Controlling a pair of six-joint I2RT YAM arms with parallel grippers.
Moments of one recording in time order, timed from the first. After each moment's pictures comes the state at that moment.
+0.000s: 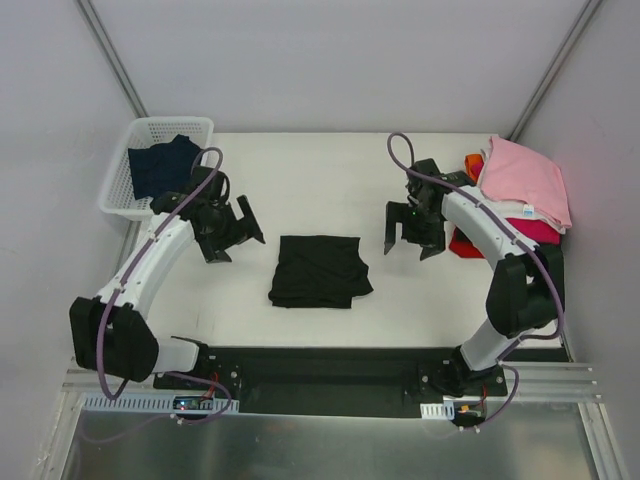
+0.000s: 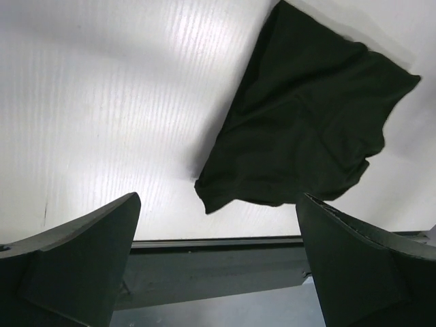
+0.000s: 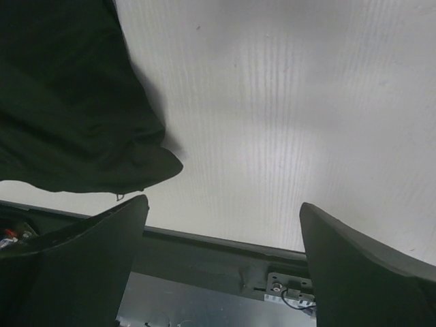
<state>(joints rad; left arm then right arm) -0.22 1.30 1.16 -0.99 0.16 -0.68 0.34 1.63 1.35 -1.08 -0.10 0.40</state>
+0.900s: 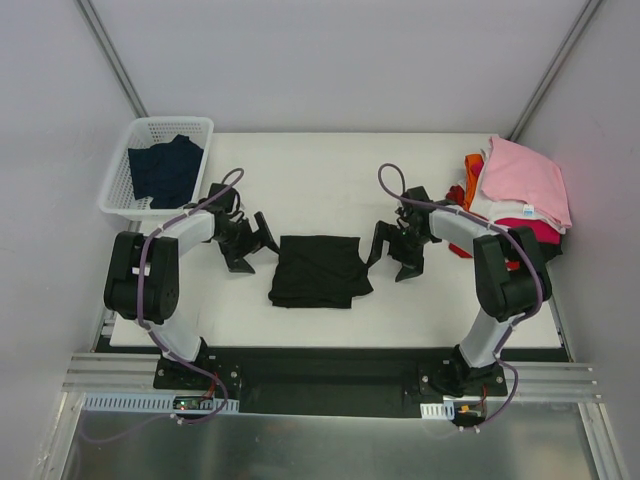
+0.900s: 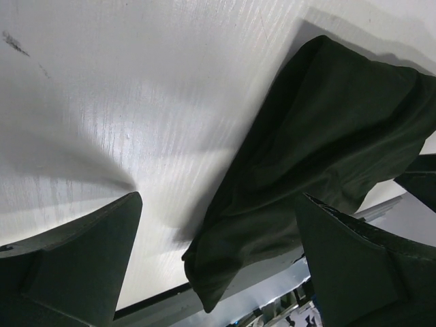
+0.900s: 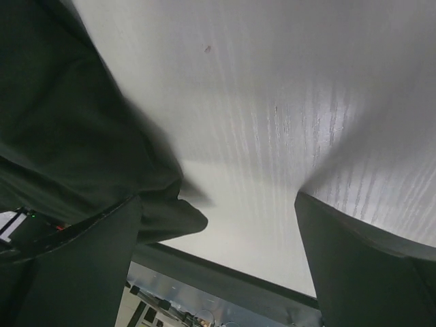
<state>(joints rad) -0.15 1.67 0.97 -0.57 0.46 -0.64 0.33 1.76 1.08 -0.71 -0.37 0.52</state>
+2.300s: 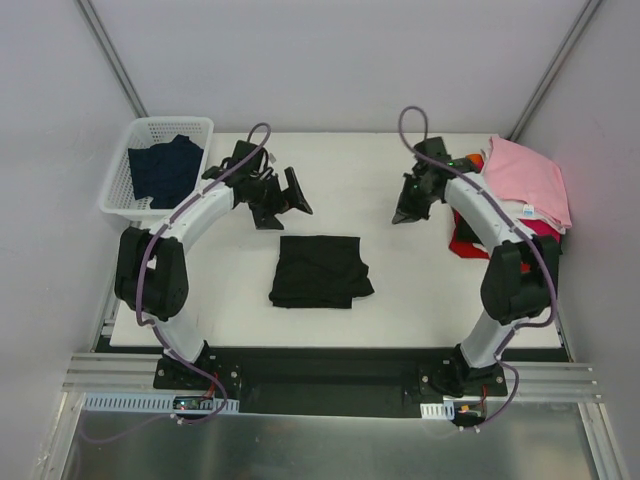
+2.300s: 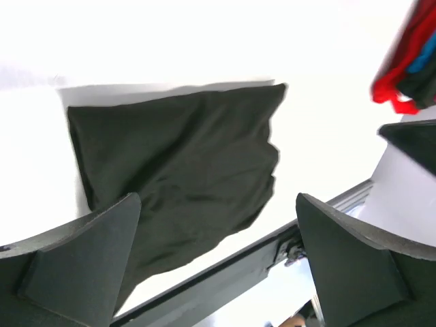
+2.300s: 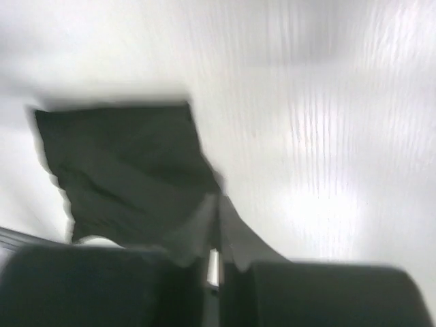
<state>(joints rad) -0.33 1.72 1.32 -0.61 0.46 -0.69 0.32 1.76 1.44 -0.87 -0.16 0.55</state>
